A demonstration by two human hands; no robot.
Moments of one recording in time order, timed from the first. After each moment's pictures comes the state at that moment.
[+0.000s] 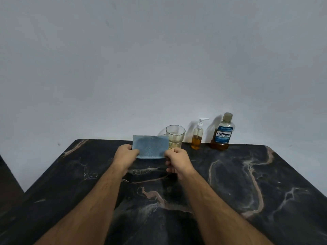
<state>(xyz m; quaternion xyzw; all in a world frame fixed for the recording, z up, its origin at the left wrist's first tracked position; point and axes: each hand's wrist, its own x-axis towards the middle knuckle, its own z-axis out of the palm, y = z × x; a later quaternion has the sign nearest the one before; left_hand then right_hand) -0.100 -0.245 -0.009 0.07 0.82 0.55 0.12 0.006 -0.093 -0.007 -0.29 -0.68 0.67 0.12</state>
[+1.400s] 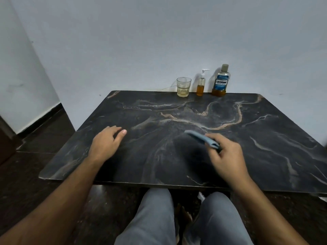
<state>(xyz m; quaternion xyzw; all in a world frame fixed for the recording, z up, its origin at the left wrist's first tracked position) 0.123 -0.484 -0.047 0.19 0.94 0.27 -0.07 0.356 -0.204 -0.018 -0.12 -0.88 0.30 0.35</state>
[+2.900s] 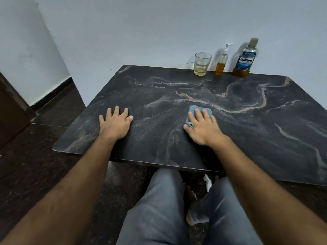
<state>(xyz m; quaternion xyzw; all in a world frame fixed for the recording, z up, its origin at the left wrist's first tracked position) 0.104 -0.490 -0.070 0.11 0.99 0.09 0.05 0.237 -0.229 -0.053 -0.15 -0.98 0.03 -0.08</state>
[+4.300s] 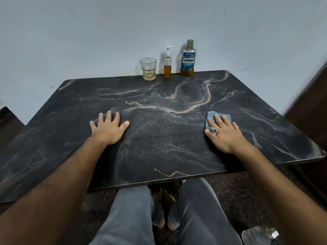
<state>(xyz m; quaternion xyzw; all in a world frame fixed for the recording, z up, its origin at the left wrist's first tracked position) 0.107 -0.346 -0.065 0.23 0.97 0.02 0.09 0.367 -0.067 -0.057 -0.31 -0.95 0.06 -0.05</state>
